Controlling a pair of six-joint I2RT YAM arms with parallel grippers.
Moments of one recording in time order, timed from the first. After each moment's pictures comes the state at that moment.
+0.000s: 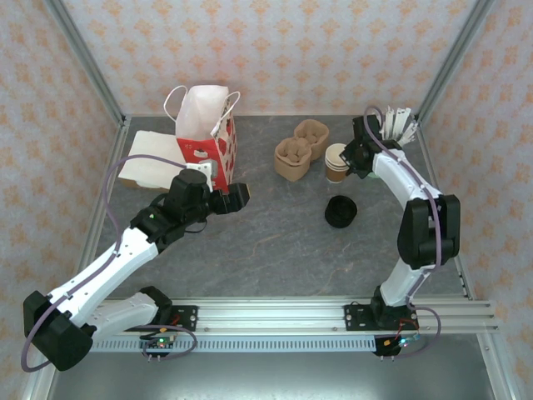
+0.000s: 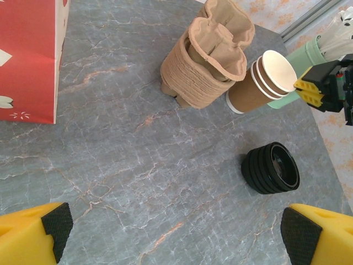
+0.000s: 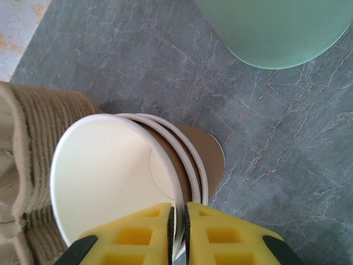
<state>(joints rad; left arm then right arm) -0.54 1.03 0.88 -0.44 0.00 -0.65 0.14 1.71 1.38 -0.63 0.06 0.96</state>
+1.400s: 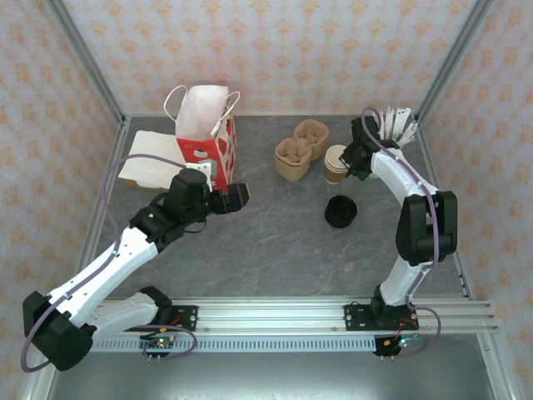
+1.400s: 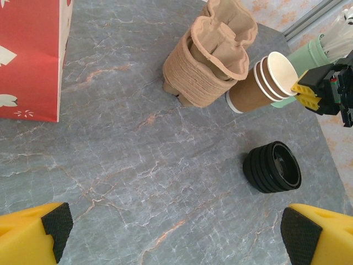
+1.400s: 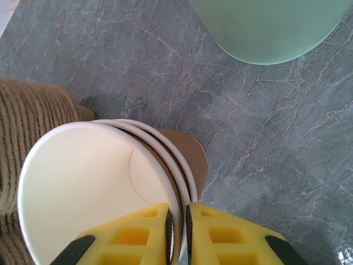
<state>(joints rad) -0.54 1.03 0.90 -0.47 0.00 -0.65 0.14 1.75 1.39 -0.66 0.07 0.93</state>
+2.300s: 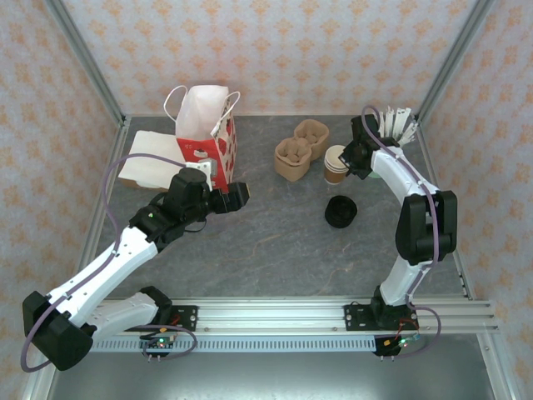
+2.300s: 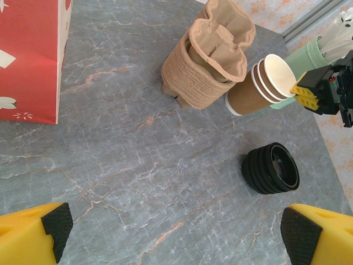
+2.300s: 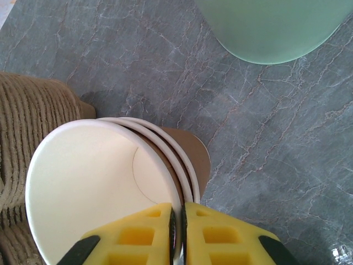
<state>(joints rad) -0.54 1.03 0.90 -0.47 0.00 -0.65 0.14 1.76 1.41 -0.69 0.06 0.91</state>
